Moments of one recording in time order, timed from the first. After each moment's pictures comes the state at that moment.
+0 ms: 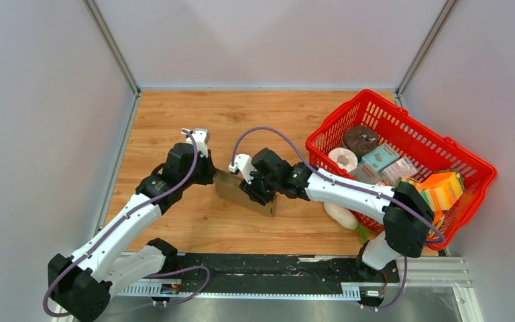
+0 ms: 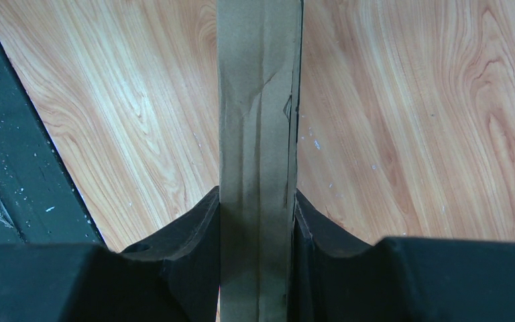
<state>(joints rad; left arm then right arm) -0.50 0.95 0.76 -0.43 -0.07 -0.30 0.99 1.57 1.15 -0.43 -0.12 -0.14</state>
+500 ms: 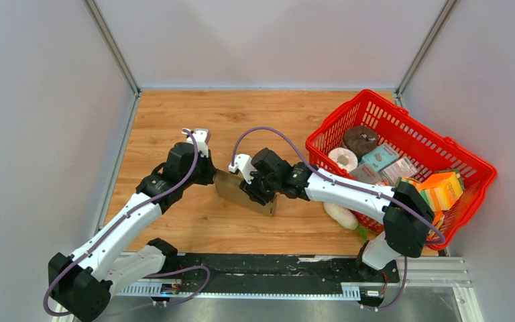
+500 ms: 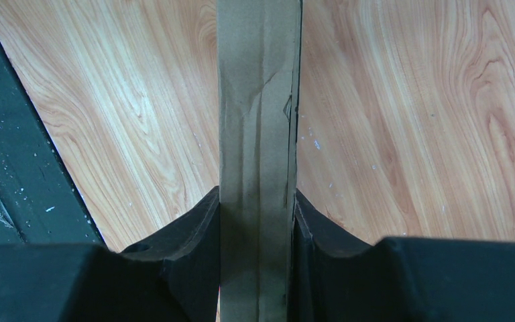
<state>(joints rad) -0.50 0.95 0.77 -0.43 -0.06 -0.31 0.99 1.57 1.15 -0.43 -0.12 -0.14</state>
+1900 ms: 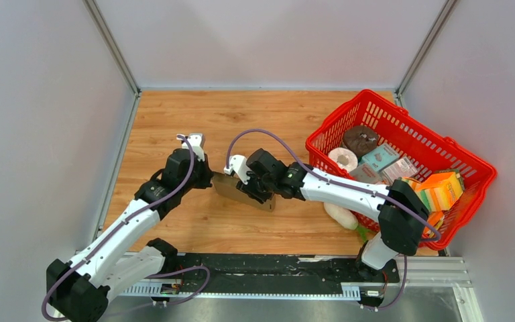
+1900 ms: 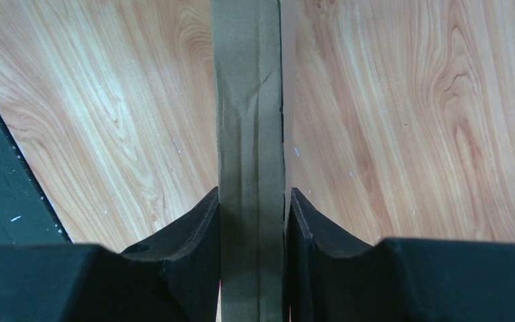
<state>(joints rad) -0.50 0.90 0.71 -0.43 -0.11 -0.37 1.01 1.59 1.18 -0.44 -0.05 -0.19</state>
